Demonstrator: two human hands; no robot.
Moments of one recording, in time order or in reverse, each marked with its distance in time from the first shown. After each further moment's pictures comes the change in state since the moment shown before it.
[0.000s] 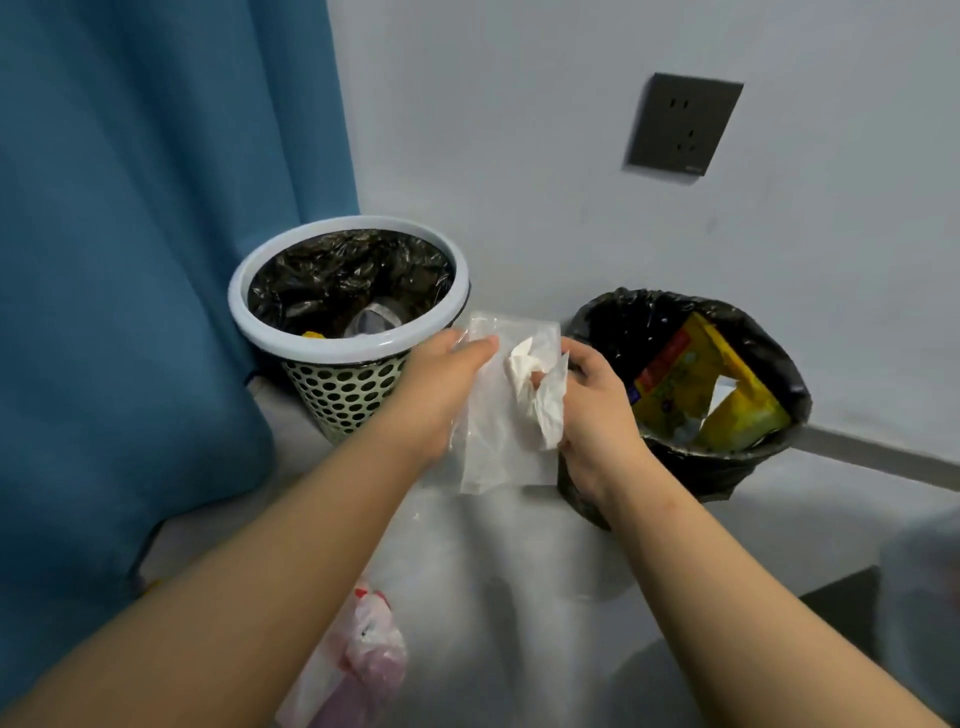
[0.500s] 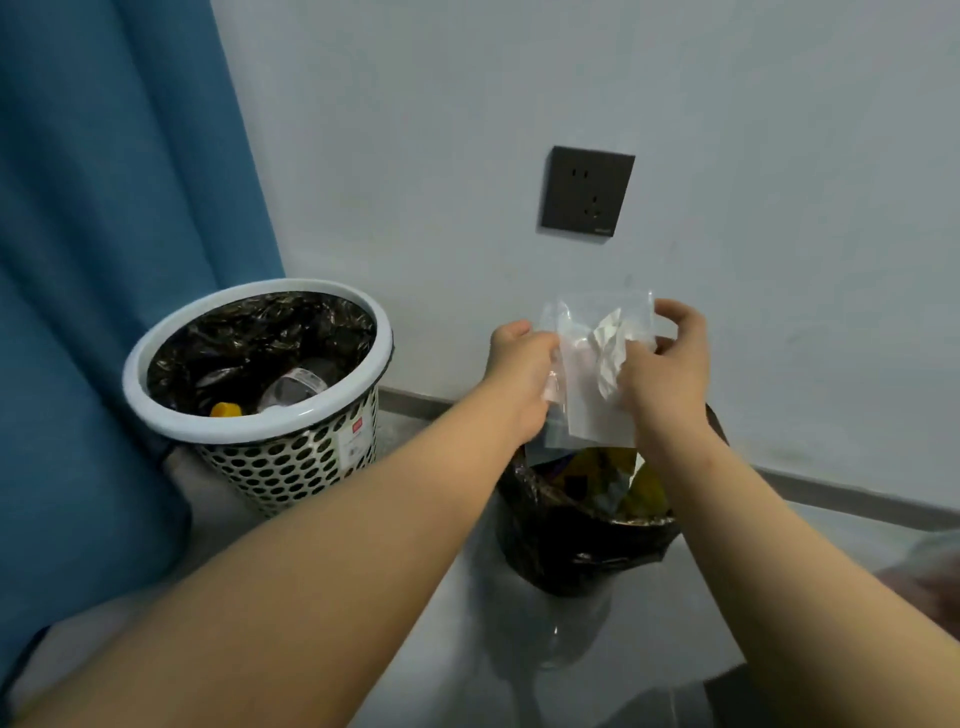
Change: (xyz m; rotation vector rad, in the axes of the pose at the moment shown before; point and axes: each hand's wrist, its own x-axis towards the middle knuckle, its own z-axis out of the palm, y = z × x) left_hand 0.060 0.037 0.145 -0.219 -0.129 -0.078; right_hand 0.059 -0.083 -0.095 -0.266 0.467 -0.328
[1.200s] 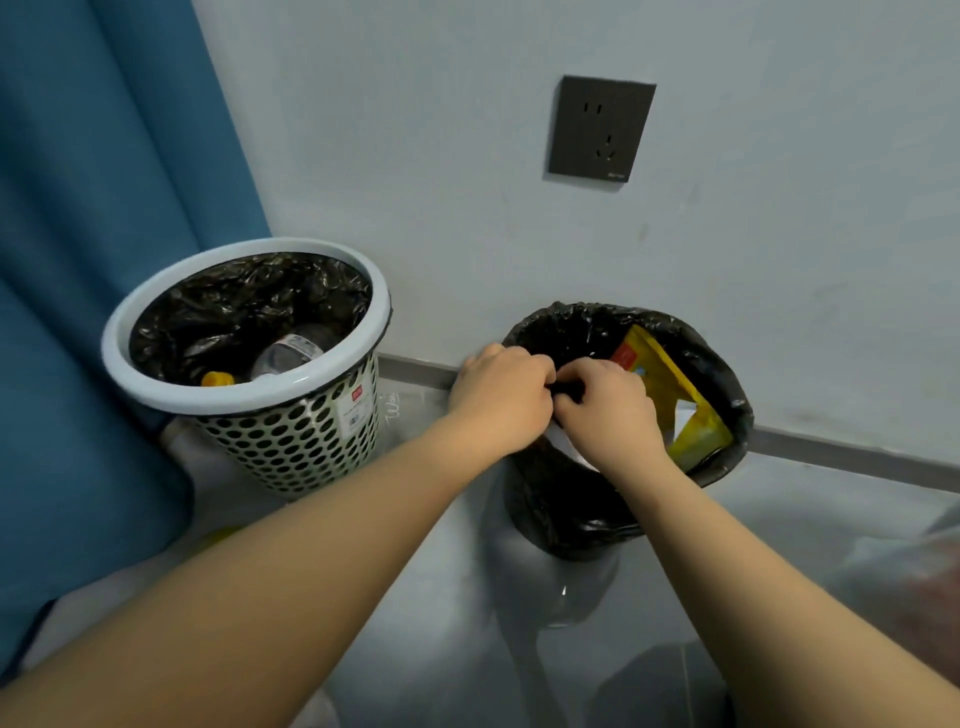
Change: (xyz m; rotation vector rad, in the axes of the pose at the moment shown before) left_hand -0.006 -0.035 -0.041 1.615 -0.105 0.518; right_hand -0.020 0.065 0.017 -0.893 -0.348 -0.235
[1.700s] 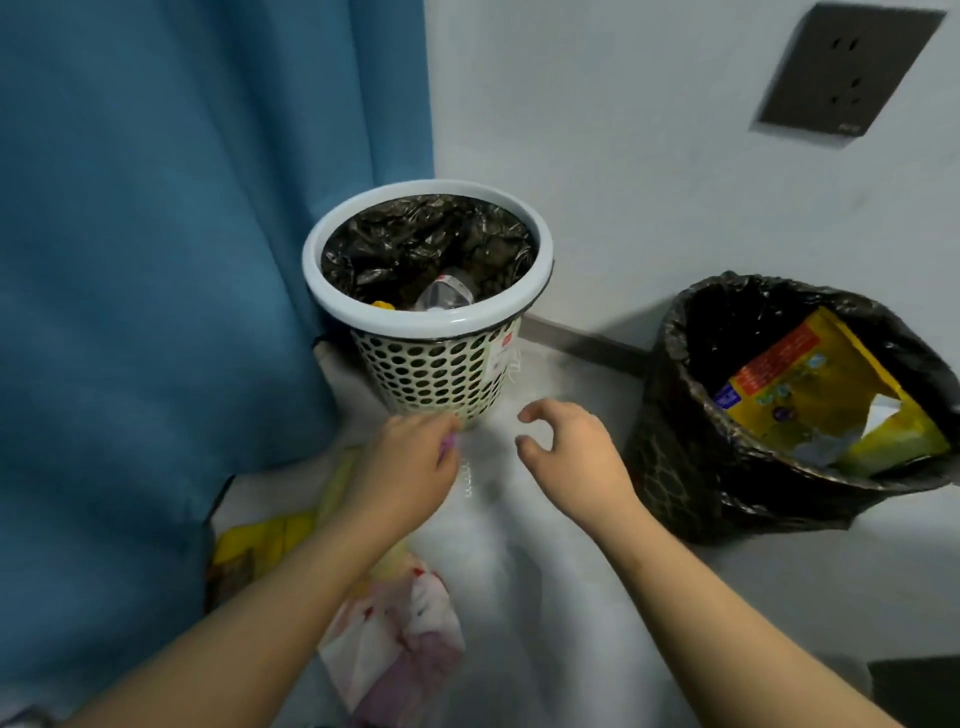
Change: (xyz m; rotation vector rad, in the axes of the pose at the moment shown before) left_hand -0.163 -0.161 0.013 -0.088 0.081 -0.370; right_hand -0.071 -0.103 0.102 0.128 -0.321 -0.199
